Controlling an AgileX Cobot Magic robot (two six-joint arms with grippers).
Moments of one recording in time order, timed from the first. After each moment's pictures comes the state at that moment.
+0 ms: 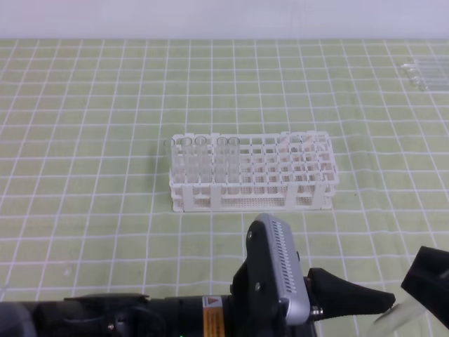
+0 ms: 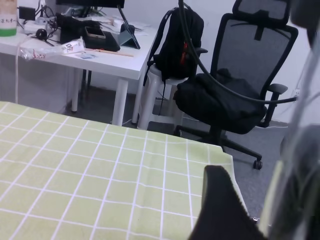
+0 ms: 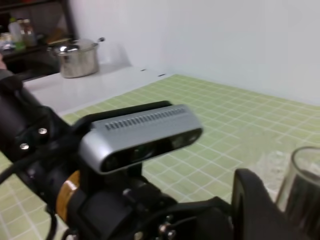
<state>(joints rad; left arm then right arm) -1.05 1.54 -0.60 0.68 -0.95 -0.53 0.04 0.42 -0.37 1.48 0.93 -1.35</state>
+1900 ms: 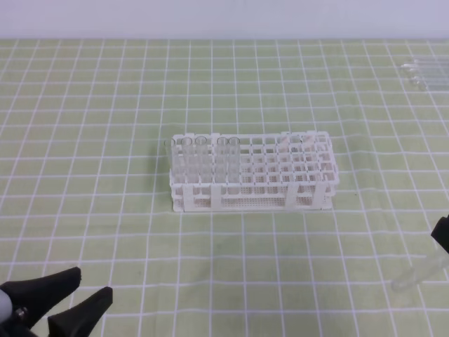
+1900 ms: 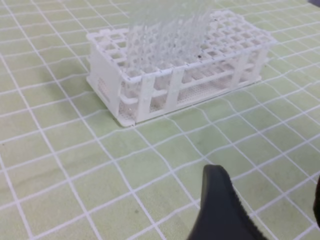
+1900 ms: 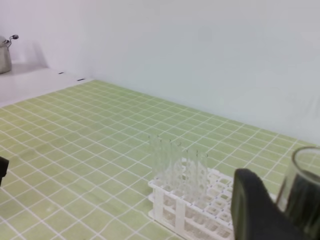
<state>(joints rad) -0.78 0.50 -0.16 0.68 0.12 -0.80 0.04 0.42 -0.37 1.47 0.70 -1.45</state>
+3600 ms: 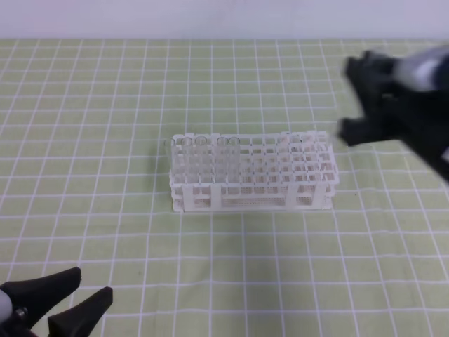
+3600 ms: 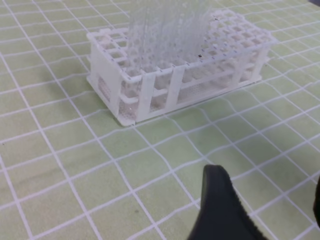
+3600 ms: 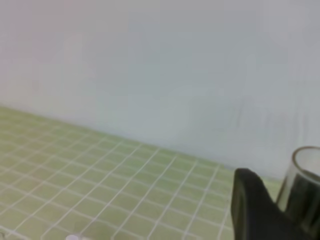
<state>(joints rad) -0.78 0.50 -0.16 0.68 0.13 -0.80 0.47 1.19 -0.71 -0.09 -0.43 0.12</state>
